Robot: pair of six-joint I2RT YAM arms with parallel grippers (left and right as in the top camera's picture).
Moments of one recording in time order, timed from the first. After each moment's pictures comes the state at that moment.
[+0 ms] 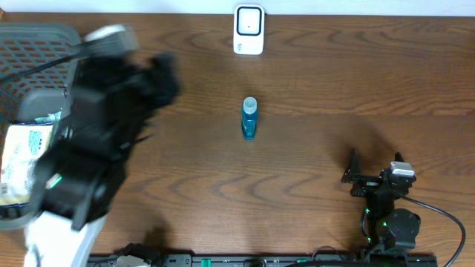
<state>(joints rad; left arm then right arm) -0.28 1.11 1.53 -0.84 -0.23 -0.61 -0.06 0.02 0.01 -0.07 0.01 0.09</state>
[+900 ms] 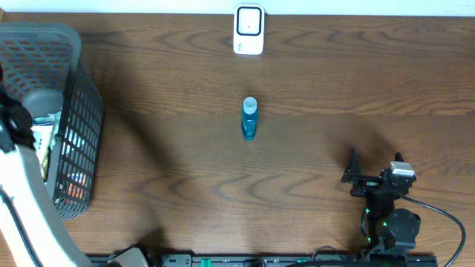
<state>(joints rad) 0.53 1.39 1.54 -1.01 -0.54 -0.68 -0.06 0.02 0.01 -0.07 0.01 0.09</state>
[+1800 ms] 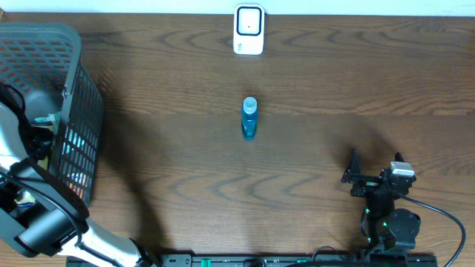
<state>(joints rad) 0.68 1.88 1.54 -1.26 -0.27 -0.85 -0.06 0.02 0.01 -0.07 0.01 0.09</state>
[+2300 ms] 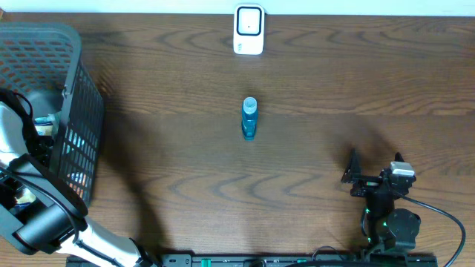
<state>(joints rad) 0.68 1.90 1.49 -1.28 -0.35 -1.02 -0.06 0.02 0.01 -0.07 0.01 0.09</state>
